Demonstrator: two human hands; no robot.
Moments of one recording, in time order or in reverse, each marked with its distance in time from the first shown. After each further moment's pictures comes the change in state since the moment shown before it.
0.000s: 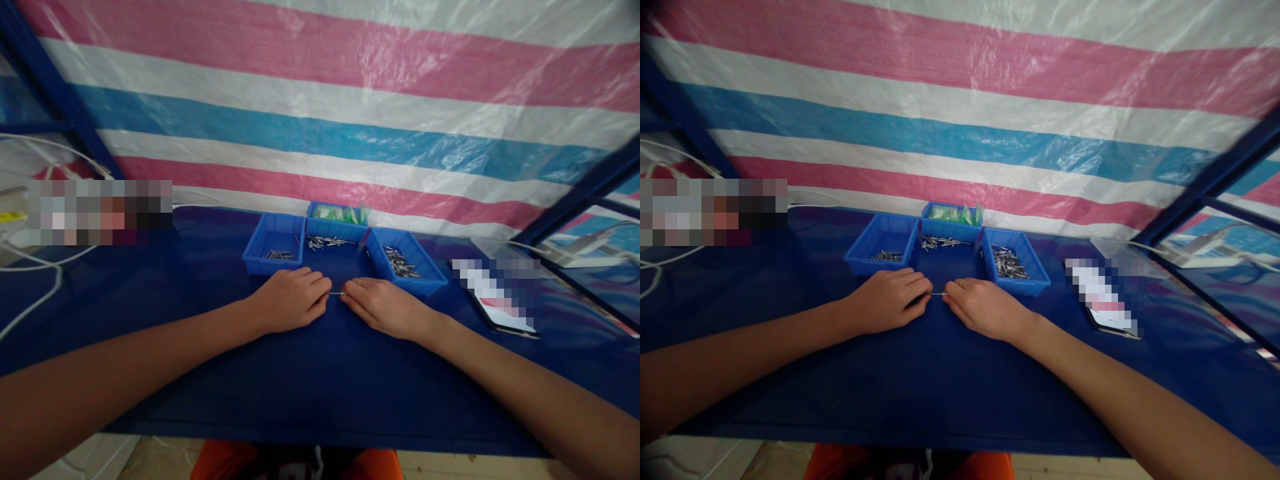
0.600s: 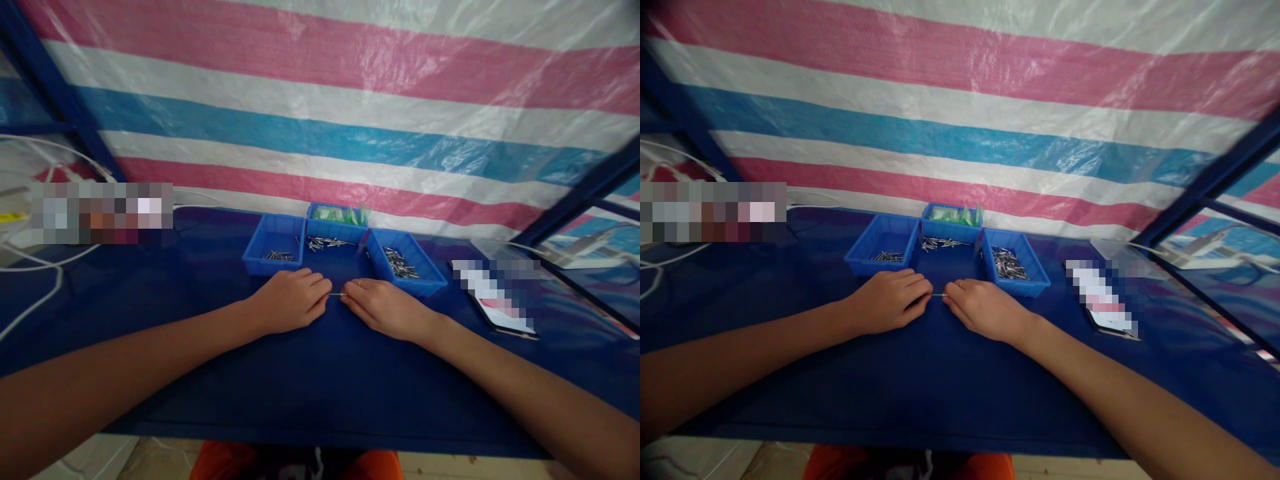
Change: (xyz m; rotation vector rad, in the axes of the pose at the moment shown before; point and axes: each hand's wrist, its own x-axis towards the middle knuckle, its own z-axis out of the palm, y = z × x) left_hand 0.000 0.000 0.002 0.005 0.003 0.005; right_hand 0.000 0.001 0.001 -0.010 0.012 0.001
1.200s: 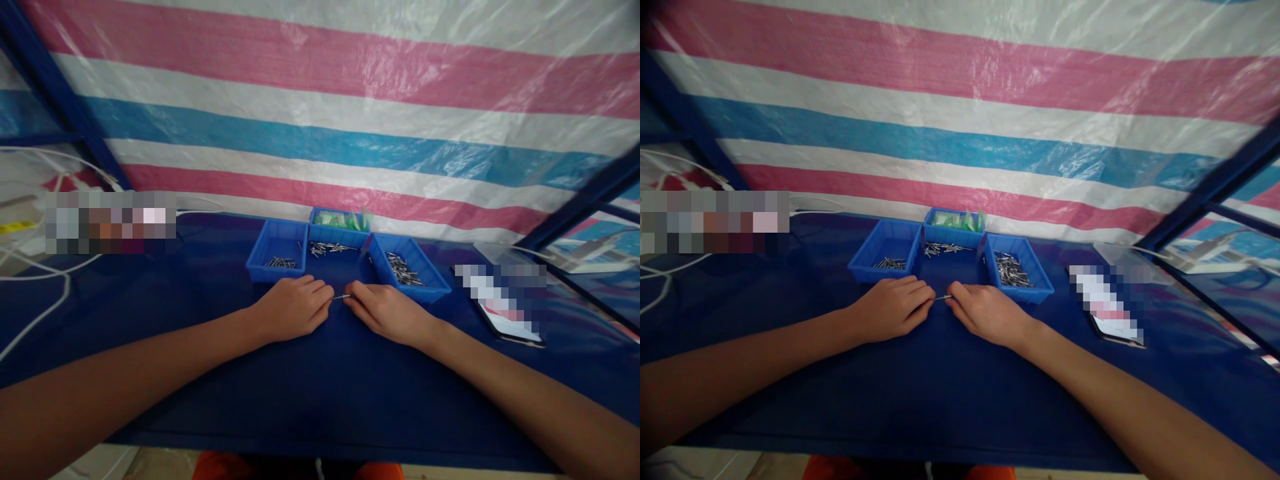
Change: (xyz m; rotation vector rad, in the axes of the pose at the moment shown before) left_hand -0.001 -0.001 -0.003 -0.021 -0.019 -0.005; right_hand 0.000 0.001 0.000 0.088 0.018 0.085
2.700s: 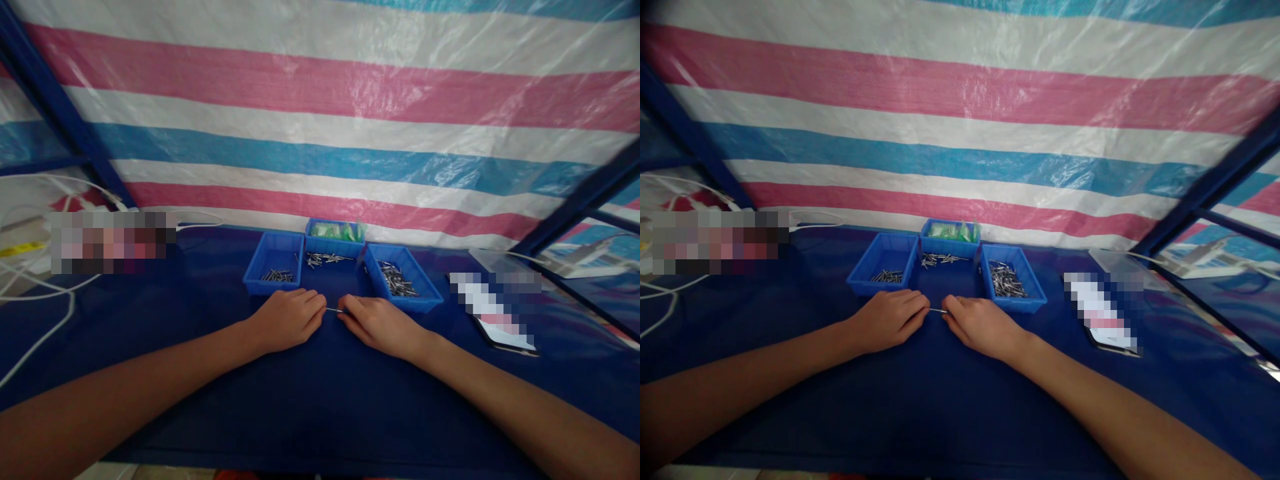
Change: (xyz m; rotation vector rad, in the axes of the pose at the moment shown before) left_hand 0.003 -0.001 0.000 -0.061 -0.019 -0.055; right_hand 0.000 0.001 0.001 0.049 -0.006 -0.004
